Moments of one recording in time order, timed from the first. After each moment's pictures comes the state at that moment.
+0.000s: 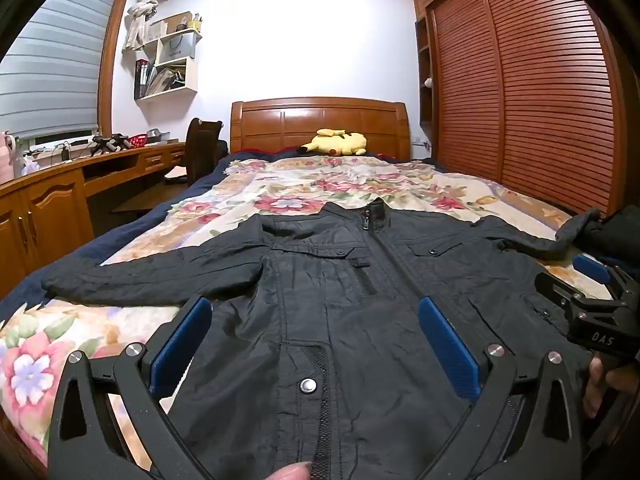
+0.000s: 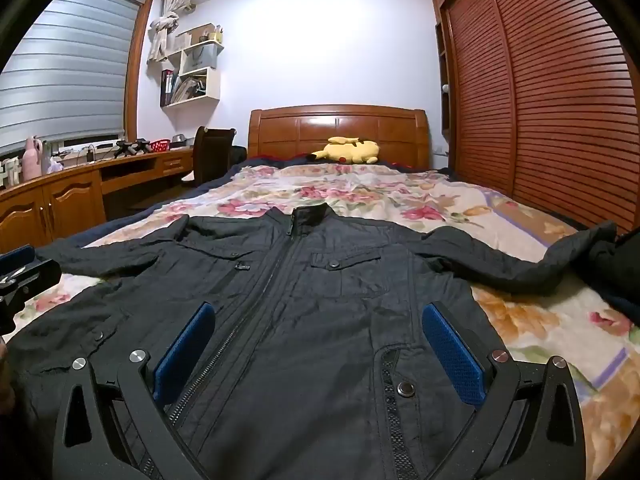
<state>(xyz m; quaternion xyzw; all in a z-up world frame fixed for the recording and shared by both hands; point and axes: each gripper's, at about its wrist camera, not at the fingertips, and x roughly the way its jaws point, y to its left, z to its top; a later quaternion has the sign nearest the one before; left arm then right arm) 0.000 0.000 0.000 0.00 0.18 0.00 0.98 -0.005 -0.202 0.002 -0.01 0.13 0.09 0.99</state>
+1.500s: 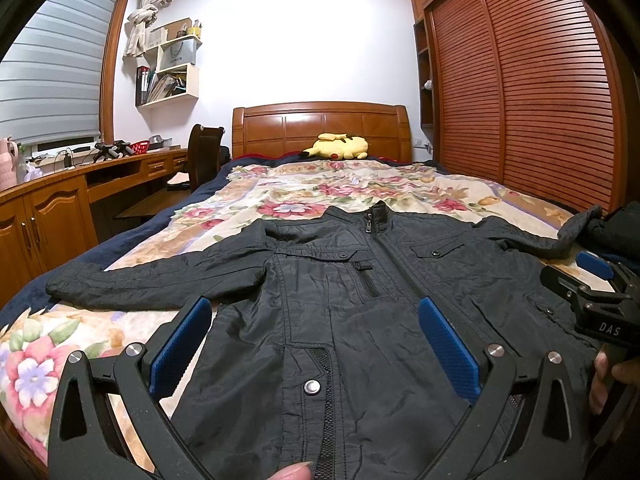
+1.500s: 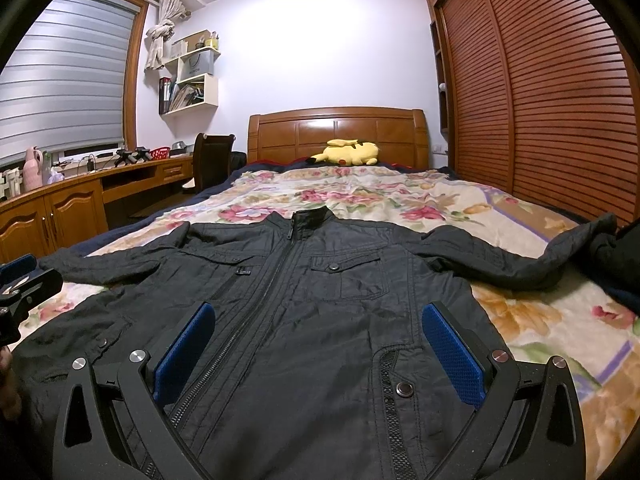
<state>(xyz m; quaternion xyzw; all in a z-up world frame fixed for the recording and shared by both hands) -0.005 -0.001 0.003 0.00 0.17 0.01 0.99 -0.007 -0.203 0.002 0.00 0.12 0.10 0.99</state>
